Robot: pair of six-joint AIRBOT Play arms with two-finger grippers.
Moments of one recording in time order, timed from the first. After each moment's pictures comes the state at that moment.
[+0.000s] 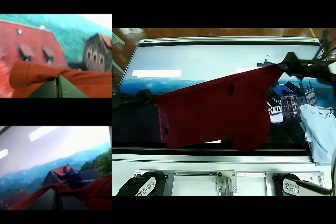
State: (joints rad) left arm 0.12 -0.94 0.88 1.19 -0.74 -1.63; right arm -0.15 -1.40 1.39 -0.78 0.87 1.47
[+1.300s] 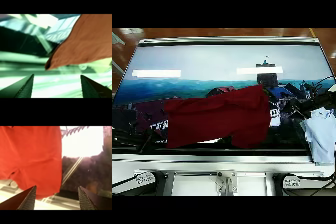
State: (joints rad) left arm 0.70 -1.30 0.60 1.02 -1.40 -1.21; right arm -0.41 -1.54 1.25 -1.06 1.51 1.32
